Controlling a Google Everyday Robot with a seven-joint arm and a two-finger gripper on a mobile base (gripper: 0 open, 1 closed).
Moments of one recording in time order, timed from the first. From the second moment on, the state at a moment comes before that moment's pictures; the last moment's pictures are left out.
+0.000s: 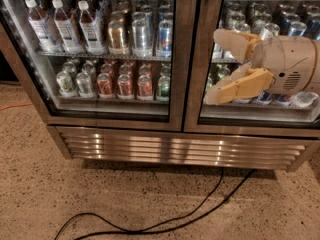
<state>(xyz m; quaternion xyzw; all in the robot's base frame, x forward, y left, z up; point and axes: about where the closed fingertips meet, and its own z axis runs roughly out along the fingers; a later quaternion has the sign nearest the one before) 0.465 -0.094 1.012 -0.46 0.57 0.41 0.55</state>
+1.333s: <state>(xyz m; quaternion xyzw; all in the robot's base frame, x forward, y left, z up) 0.550 -0.099 1.039 -0.42 0.62 0.37 0.55</state>
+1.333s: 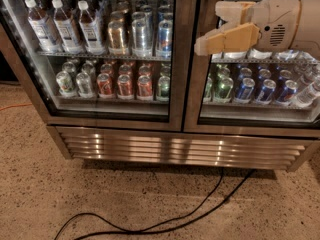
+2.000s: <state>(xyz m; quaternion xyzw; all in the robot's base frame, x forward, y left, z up) 0.548 -0.093 1.034 -0.37 0.54 0.51 0.55</state>
